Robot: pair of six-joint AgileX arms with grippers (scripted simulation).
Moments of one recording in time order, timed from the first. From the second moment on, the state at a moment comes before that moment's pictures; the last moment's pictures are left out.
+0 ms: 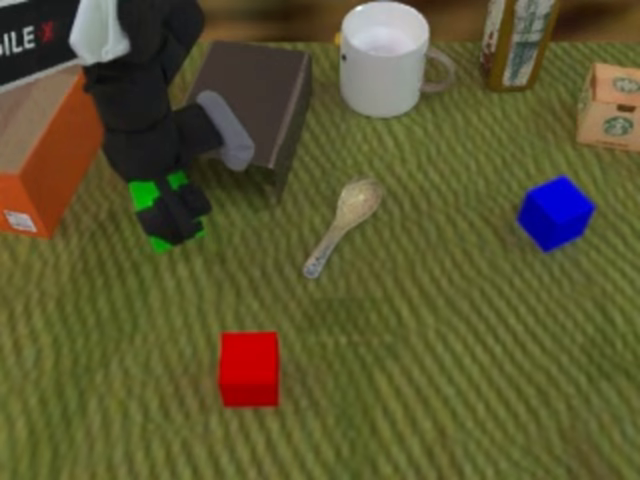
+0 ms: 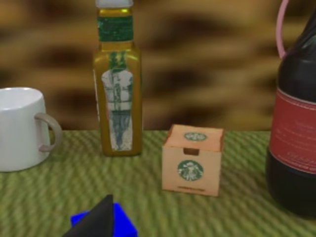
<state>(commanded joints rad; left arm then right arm) -0.32 2.13 1.69 -1.12 0.01 0.78 0.00 0.00 0.00 0.00 0.00 0.00</state>
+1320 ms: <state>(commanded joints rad) -0.84 2.04 1.55 -1.07 0.01 0.73 0.00 0.00 0.00 0.00 0.00 0.00</state>
